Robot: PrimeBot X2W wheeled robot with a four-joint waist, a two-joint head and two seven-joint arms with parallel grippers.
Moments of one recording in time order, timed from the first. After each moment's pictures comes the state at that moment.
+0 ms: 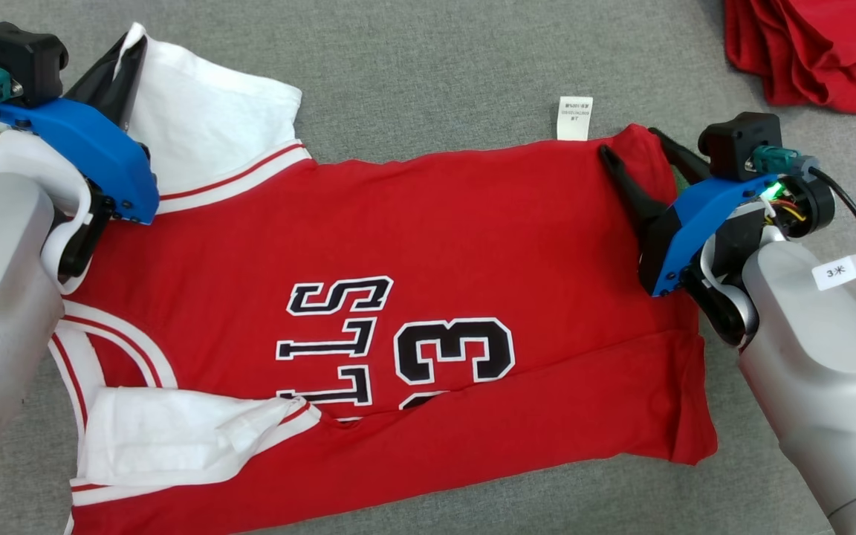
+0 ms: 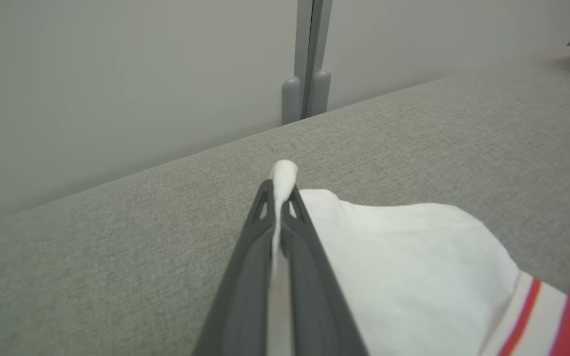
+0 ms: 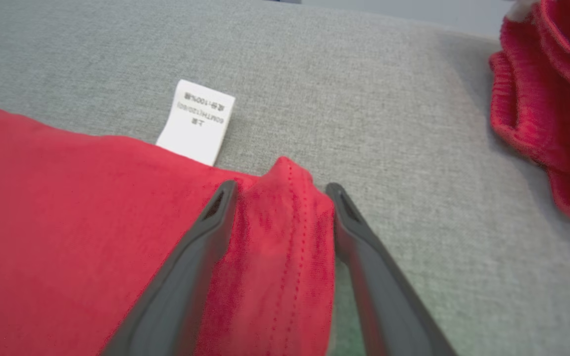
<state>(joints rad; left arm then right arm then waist) -1.09 0.51 -0.95 0.85 -0.88 -0.13 -0.15 -0.82 -0.25 0.41 0.71 0.41 0.13 0.03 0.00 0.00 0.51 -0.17</state>
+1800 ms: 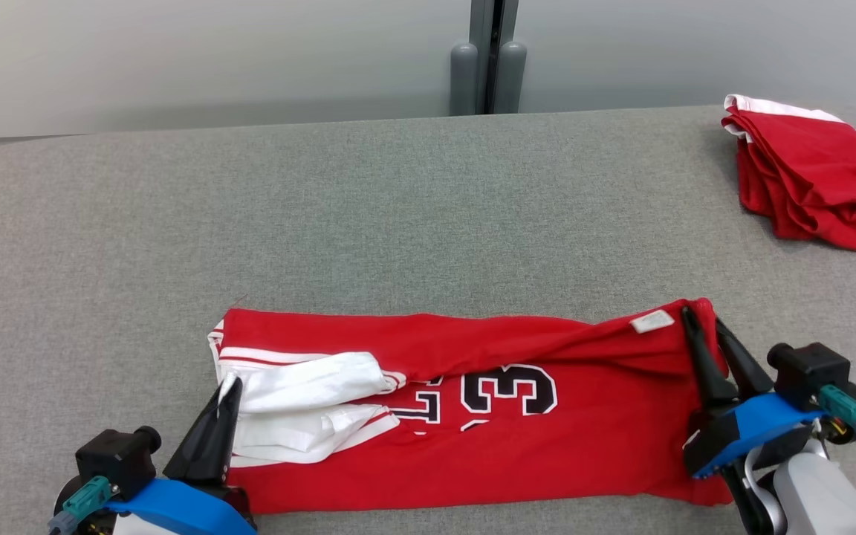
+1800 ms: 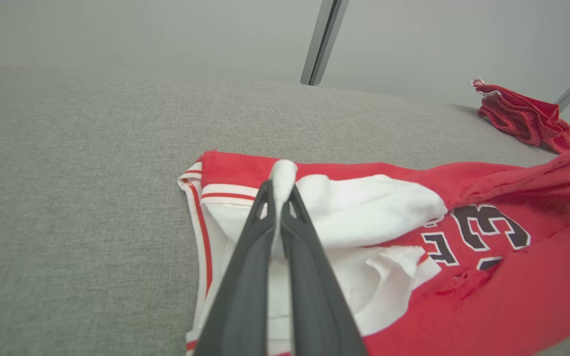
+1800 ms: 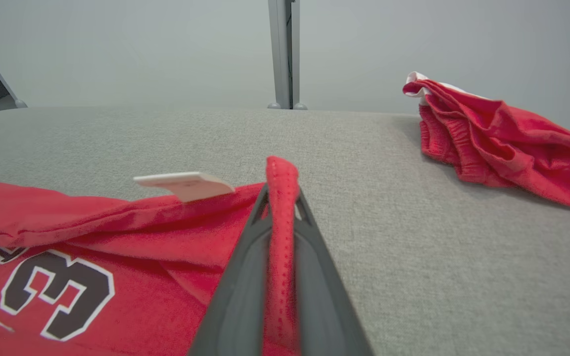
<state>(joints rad) -0.13 0.53 -0.63 0.17 -0.81 0.09 -0.26 -0.30 -0.22 0.16 0.51 0.28 0.13 -0.26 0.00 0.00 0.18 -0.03</state>
